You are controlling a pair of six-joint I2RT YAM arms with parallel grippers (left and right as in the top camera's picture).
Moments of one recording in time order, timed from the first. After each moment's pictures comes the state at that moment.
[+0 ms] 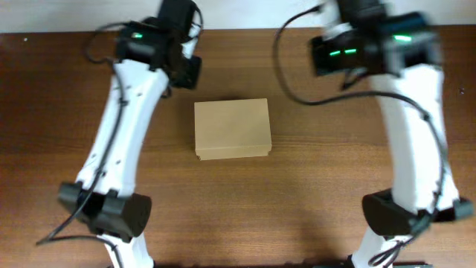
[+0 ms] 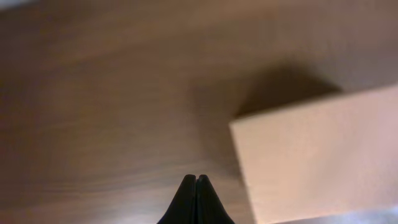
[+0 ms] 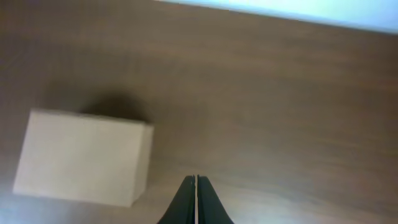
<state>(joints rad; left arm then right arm) -0.28 1.94 2.26 -1.43 -0.18 -0.03 0.23 1.92 2.56 -1.58 0.07 0.08</state>
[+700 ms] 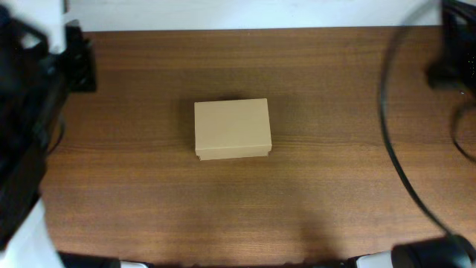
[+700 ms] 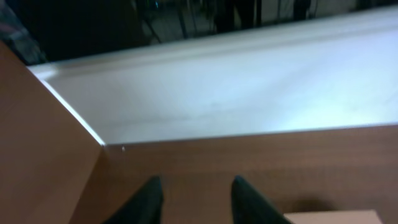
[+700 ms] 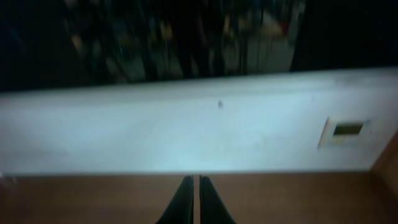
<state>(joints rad) -0.14 1.56 2.66 -1.43 -0.25 0.10 0.14 1.59 2.90 -1.44 0.06 0.11</state>
